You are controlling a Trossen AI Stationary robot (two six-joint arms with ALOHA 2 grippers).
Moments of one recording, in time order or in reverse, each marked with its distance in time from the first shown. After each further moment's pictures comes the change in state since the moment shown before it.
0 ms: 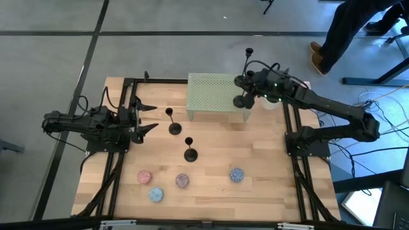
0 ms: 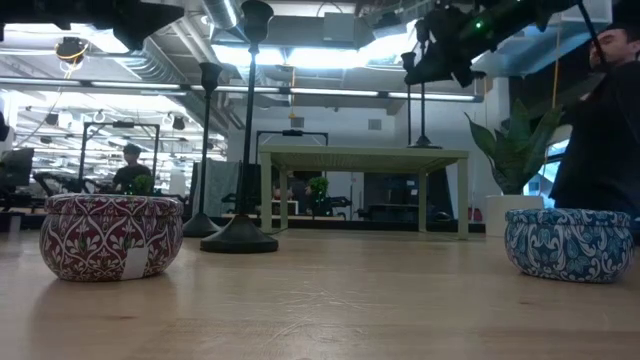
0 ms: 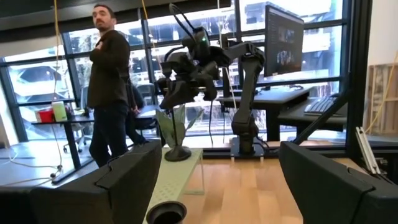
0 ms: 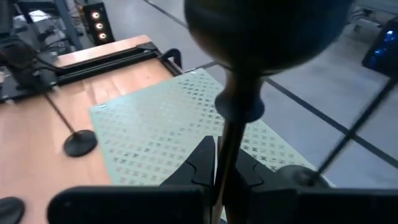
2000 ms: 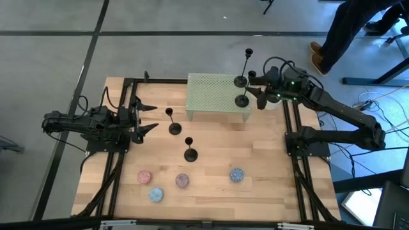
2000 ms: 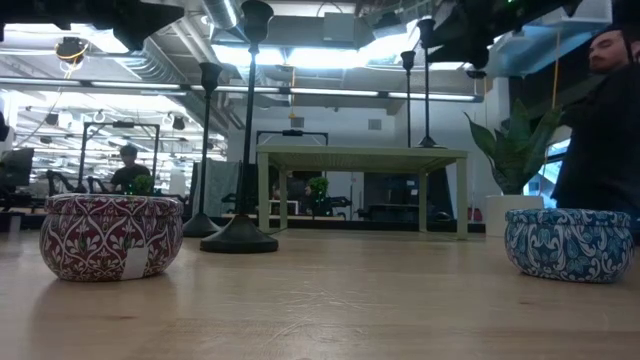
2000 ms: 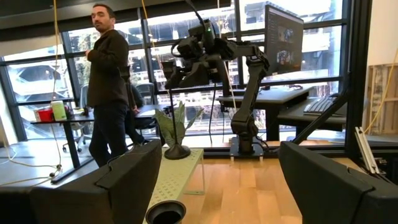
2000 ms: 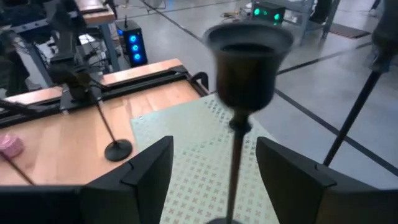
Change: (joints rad) left arm 0.000 0.000 0.000 -0.001 0.001 -0.004; right arm -0.040 -0.171 0.000 -0.076 -0.180 -0.029
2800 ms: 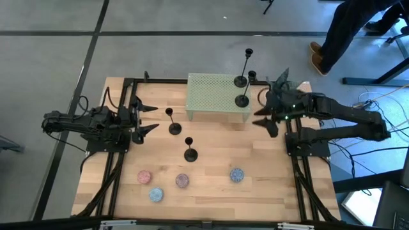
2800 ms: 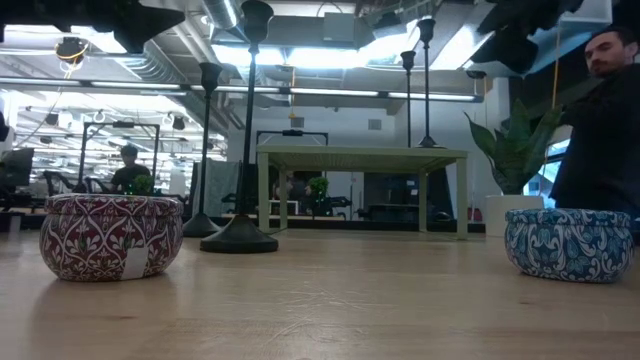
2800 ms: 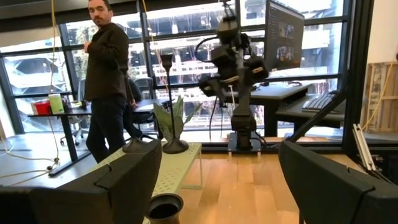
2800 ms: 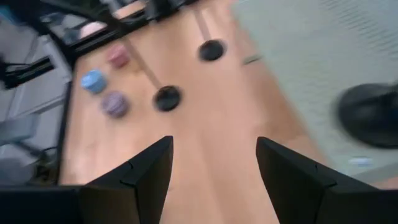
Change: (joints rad) left arm 0.000 0.009 0.000 -0.016 0.000 -0.023; right arm 0.395 -0.104 -0.003 -0.408 0.016 0.318
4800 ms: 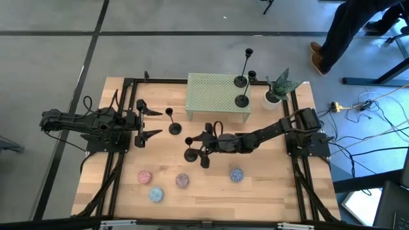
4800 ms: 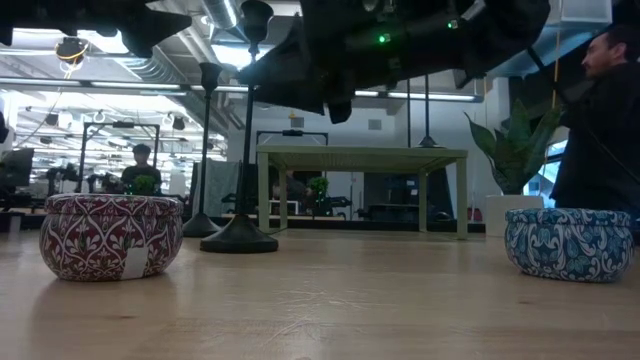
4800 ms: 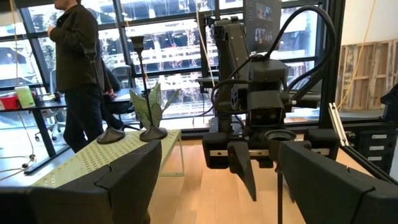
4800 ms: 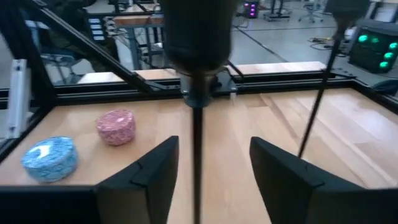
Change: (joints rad) left arm -0.001 0.076 0.000 0.003 0.087 0.000; right arm 0.334 1.114 0.115 1.413 0.391 -0.235
